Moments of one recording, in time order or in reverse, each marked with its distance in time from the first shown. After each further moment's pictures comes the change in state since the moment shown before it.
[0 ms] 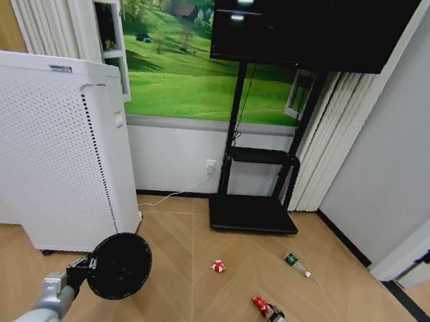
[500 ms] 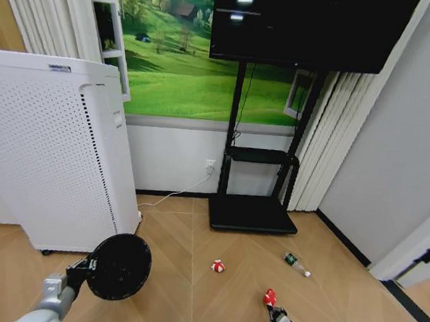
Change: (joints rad) left arm -0.006 -0.001 0.007 0.010 0.008 -0.007 0.000; right arm -0.053 -0.076 0.025 0.157 0.050 -0.012 0.008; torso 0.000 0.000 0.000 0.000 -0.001
